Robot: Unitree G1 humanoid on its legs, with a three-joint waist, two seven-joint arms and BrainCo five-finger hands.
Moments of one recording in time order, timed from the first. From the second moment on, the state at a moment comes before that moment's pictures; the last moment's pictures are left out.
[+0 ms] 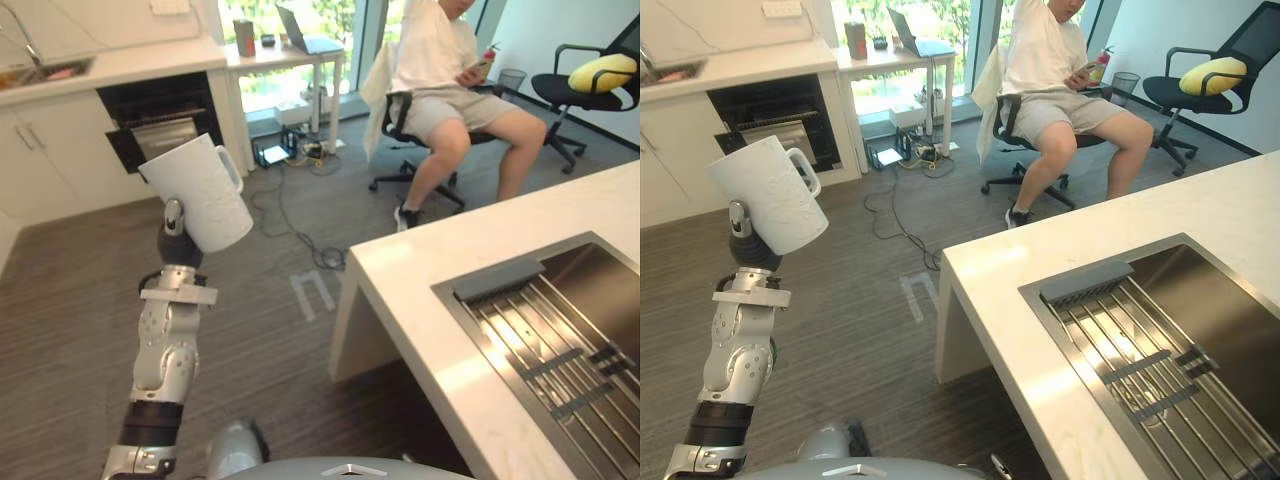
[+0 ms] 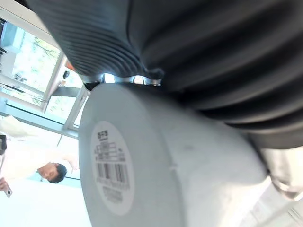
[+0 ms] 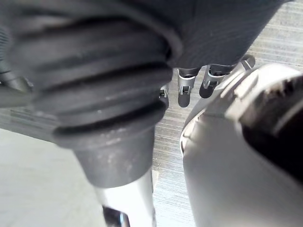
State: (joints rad) left arm -0.16 0.18 -0.02 -0.09 -0.68 -0.25 -0.21; right arm 0.22 -0.11 -0.45 1.00 0.58 0.24 0.16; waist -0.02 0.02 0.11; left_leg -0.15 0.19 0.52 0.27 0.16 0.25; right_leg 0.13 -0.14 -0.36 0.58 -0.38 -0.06
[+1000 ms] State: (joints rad) left arm -0.13 0.16 -0.21 0.02 -0.70 -0.07 -0.21; right arm 0.20 -0.07 -0.43 1.06 0.53 0.18 0.16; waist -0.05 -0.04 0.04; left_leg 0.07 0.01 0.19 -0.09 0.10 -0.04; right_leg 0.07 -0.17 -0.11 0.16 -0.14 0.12
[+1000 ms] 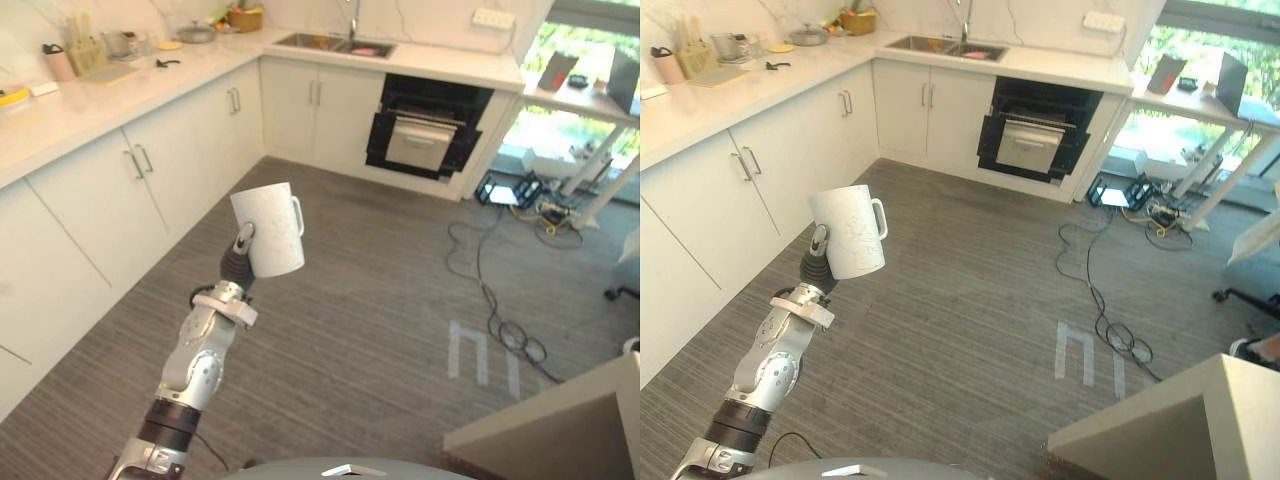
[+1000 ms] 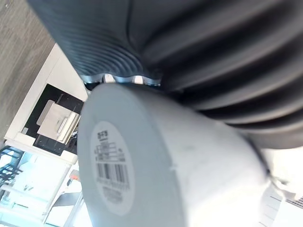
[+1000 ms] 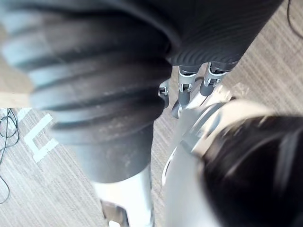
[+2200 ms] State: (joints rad) left arm -0.13 0.03 -0.10 0.01 -0.47 0.01 0.17; right arm 0.27 0.02 -0.32 0.95 0.80 0.05 0.28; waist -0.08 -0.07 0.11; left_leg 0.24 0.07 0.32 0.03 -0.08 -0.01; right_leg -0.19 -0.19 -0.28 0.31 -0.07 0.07
